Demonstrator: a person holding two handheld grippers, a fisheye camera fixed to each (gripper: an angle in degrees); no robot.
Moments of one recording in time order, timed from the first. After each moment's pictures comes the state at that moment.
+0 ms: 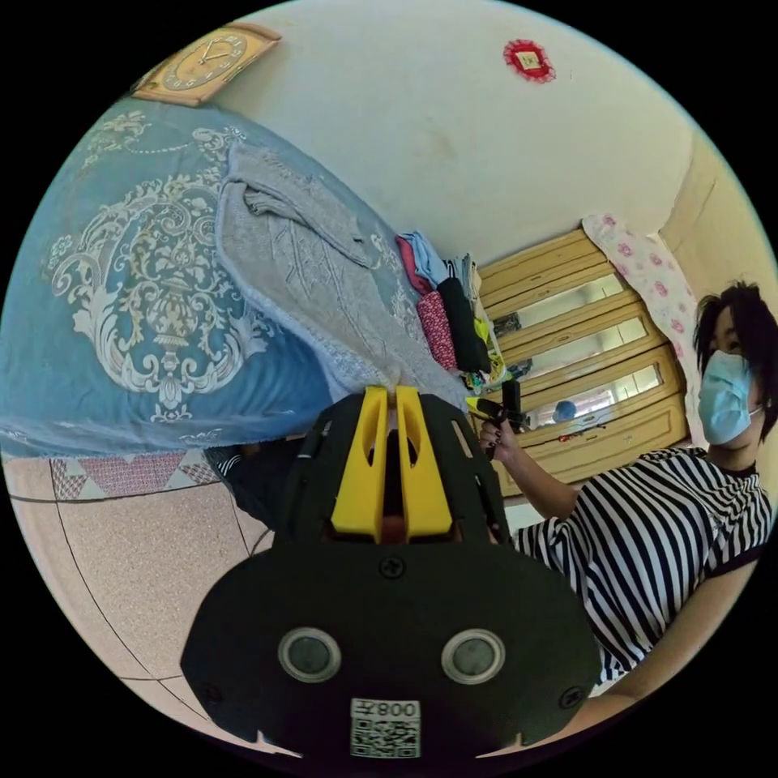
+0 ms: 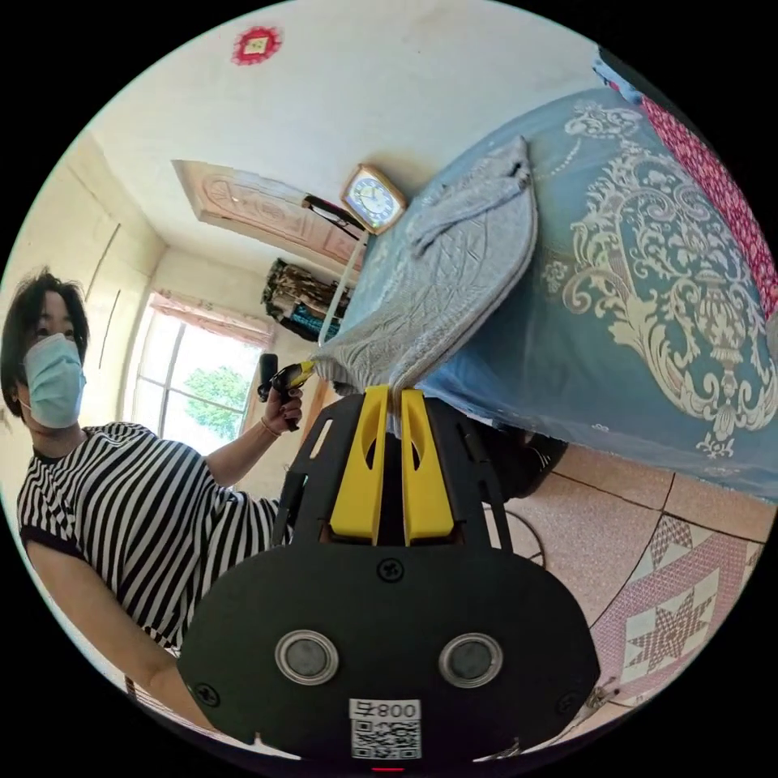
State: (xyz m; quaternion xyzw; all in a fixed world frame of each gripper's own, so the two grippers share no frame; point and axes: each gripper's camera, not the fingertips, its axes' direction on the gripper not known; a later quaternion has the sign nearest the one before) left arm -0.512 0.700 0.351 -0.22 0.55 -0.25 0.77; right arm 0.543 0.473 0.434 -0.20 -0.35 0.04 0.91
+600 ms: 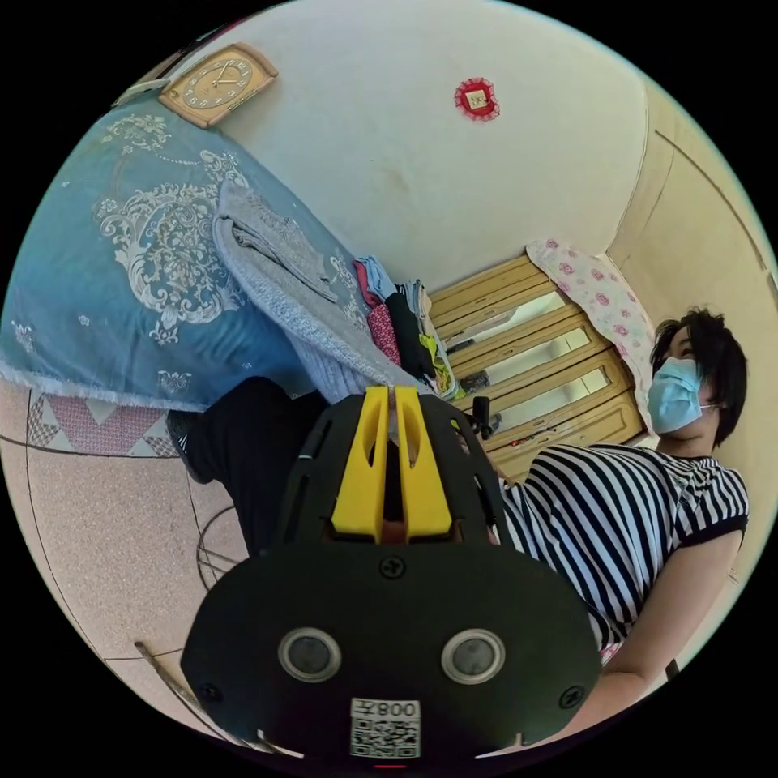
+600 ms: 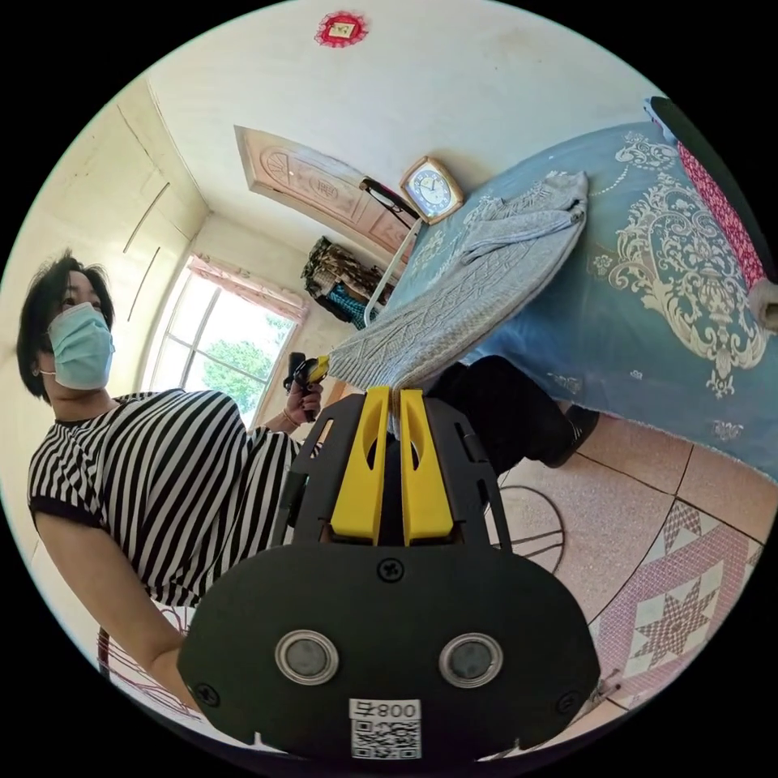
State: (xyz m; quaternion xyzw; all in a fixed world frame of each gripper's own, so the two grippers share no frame) left arm -0.562 0.765 0.204 -0.15 0.58 -0.31 0.74; right arm 0.516 0.520 0.334 -0.19 -0.39 -0.01 0.90
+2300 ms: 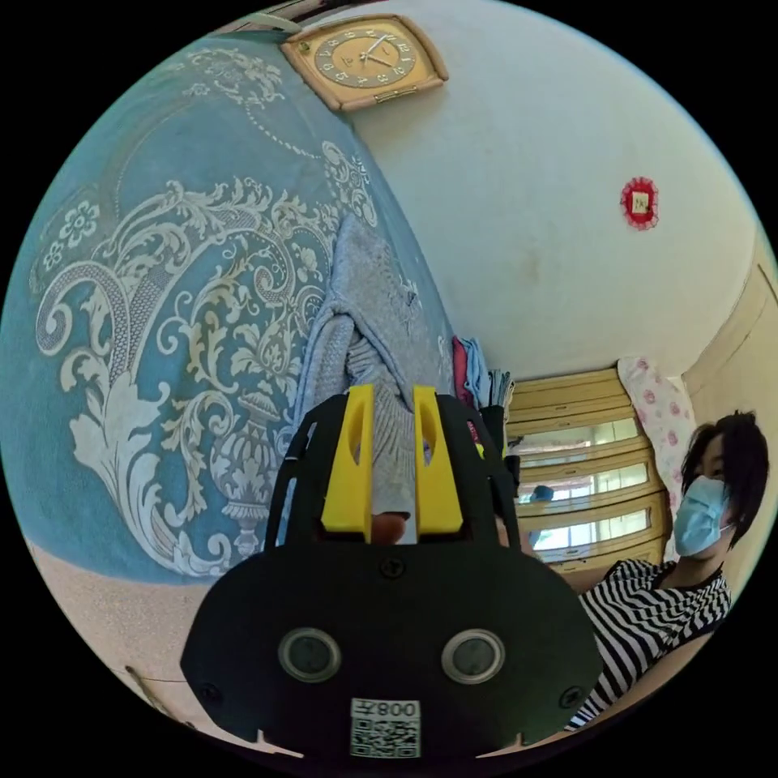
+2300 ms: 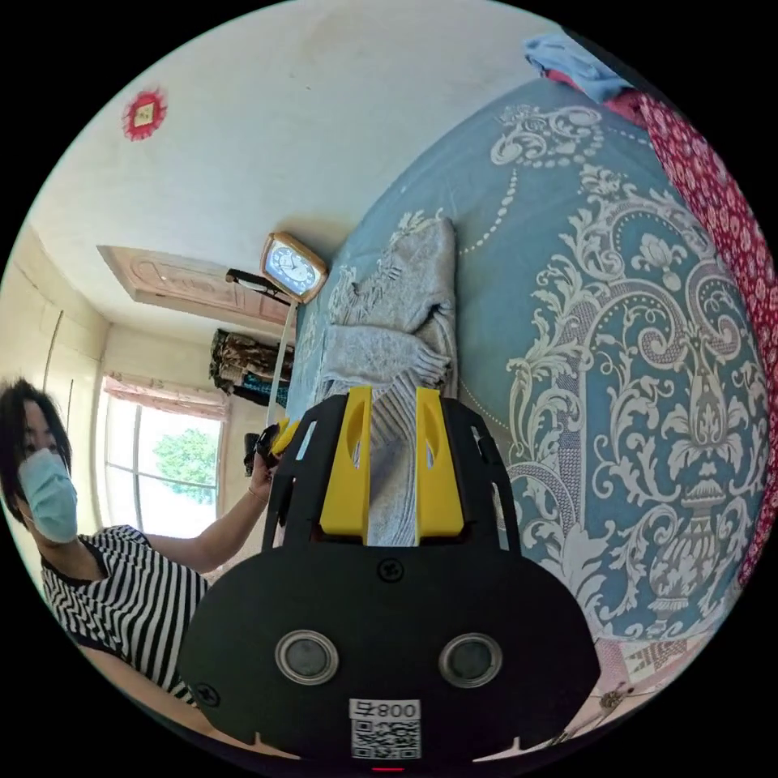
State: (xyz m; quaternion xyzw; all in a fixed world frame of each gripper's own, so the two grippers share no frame) left arm -0.563 0.448 0.476 -0.21 0.47 -0.42 0.75; right arm 0.438 0.137 0.552 -0.17 -0.25 0.12 0.94
